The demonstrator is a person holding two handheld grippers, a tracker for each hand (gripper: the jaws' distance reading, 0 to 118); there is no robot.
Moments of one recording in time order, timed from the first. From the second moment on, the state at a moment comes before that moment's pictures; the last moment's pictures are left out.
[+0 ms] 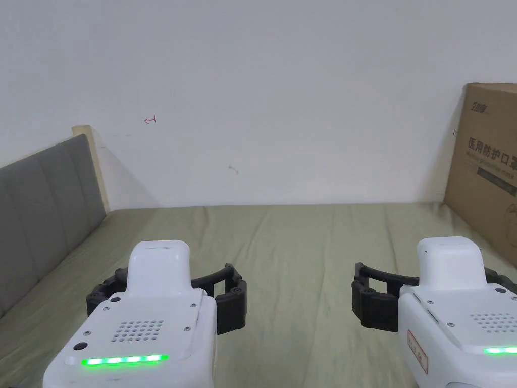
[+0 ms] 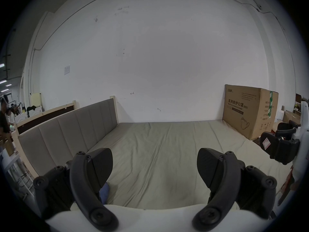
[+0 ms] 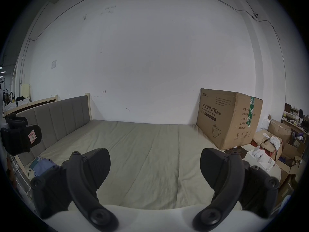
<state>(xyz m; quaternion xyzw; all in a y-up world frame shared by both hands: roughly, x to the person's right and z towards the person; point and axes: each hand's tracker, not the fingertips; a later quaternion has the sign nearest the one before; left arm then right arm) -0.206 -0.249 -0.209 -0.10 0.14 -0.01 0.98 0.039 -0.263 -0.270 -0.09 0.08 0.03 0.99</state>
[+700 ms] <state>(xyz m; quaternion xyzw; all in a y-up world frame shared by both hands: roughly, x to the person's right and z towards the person) -0.197 -0.252 -0.204 -0.06 0.13 -0.05 0.99 0.045 -0.263 -0.268 -0.09 0.07 0.03 0.99</state>
